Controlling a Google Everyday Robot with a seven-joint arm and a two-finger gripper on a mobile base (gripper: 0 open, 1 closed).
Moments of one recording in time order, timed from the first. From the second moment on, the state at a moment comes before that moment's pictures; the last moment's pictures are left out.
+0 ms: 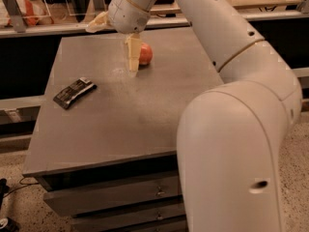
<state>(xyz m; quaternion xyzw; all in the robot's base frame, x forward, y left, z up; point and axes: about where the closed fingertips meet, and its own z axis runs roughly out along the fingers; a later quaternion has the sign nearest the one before) 0.631 0.098 0.931 -0.88 0.36 0.16 0.24</state>
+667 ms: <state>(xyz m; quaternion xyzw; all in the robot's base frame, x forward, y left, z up) 0.665 0.171 0.914 -0.92 0.30 0.12 0.23</state>
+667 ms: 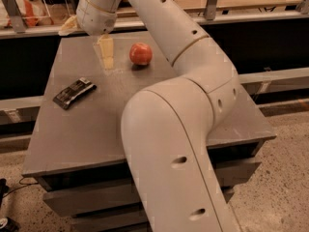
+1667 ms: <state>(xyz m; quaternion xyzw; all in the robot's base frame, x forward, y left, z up) 0.657 0.181 0.870 -0.95 0.30 0.06 0.10</state>
